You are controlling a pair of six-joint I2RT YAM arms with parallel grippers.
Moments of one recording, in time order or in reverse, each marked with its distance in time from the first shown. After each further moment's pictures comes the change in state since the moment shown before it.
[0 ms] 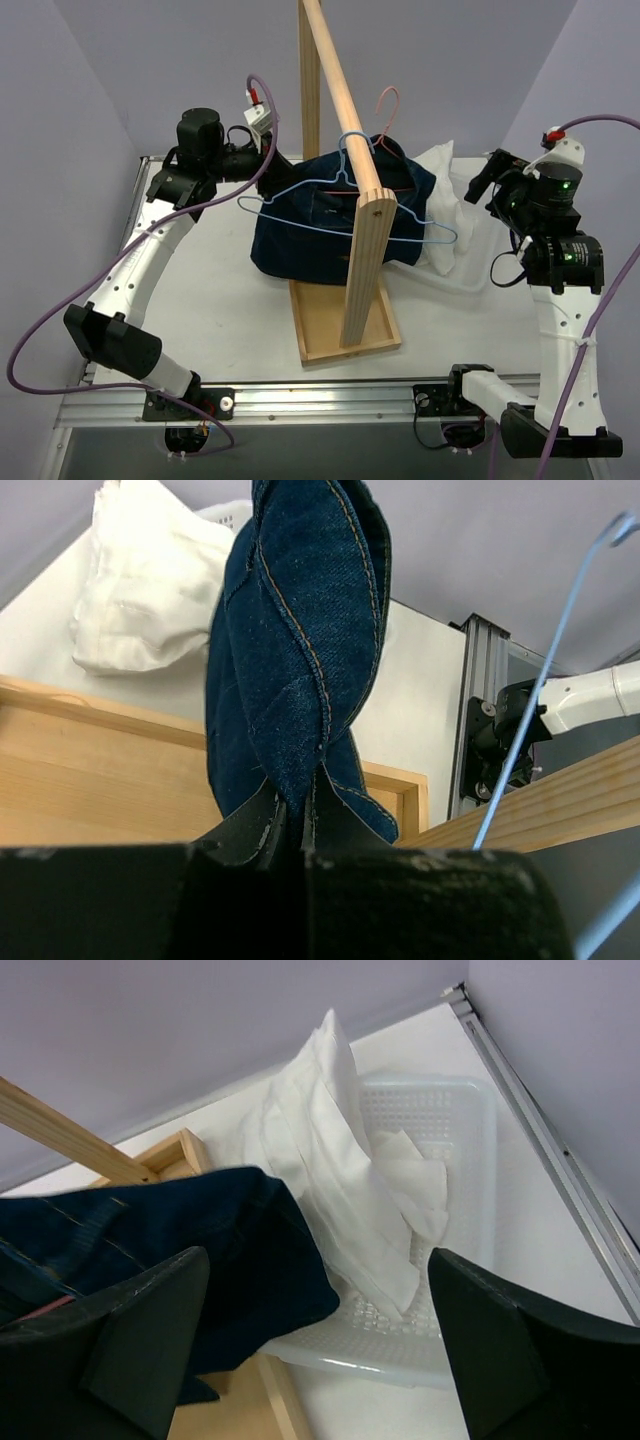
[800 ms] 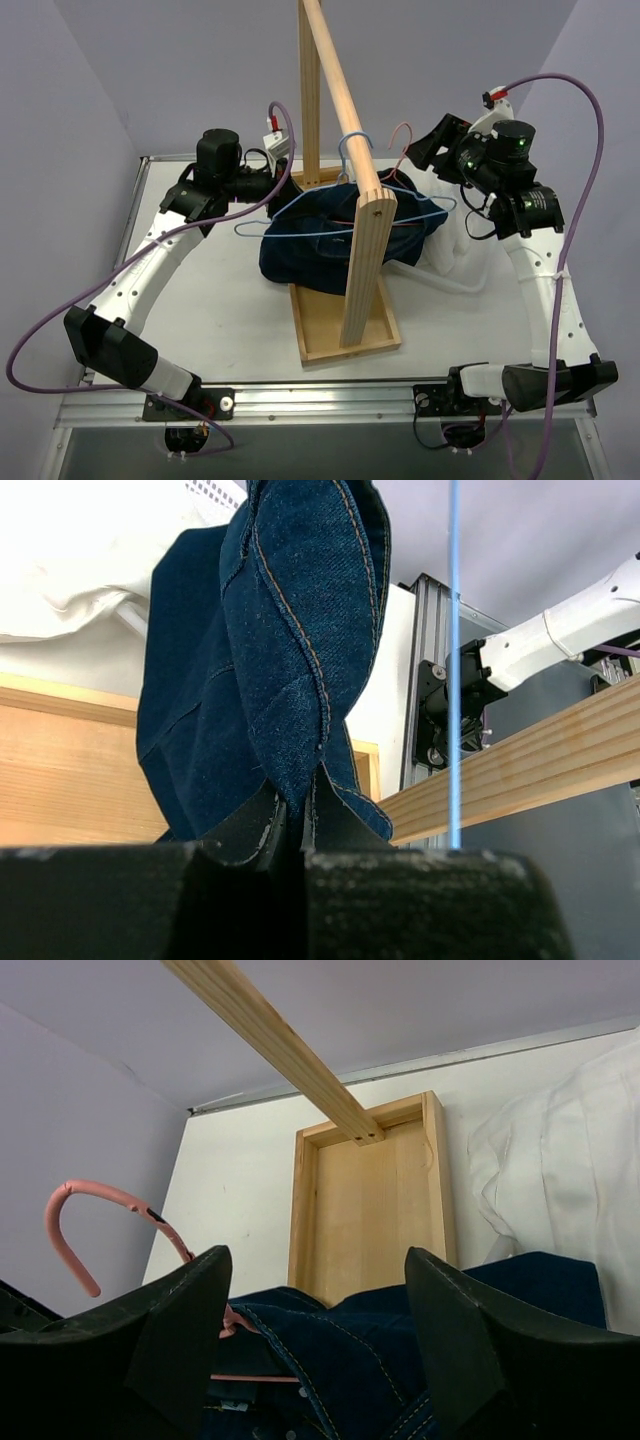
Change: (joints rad) left arm -0.078 -0.045 -0.142 -0.016 0.031 0.005; right arm 0.156 0.247 0.100 0.243 -0.387 0.185
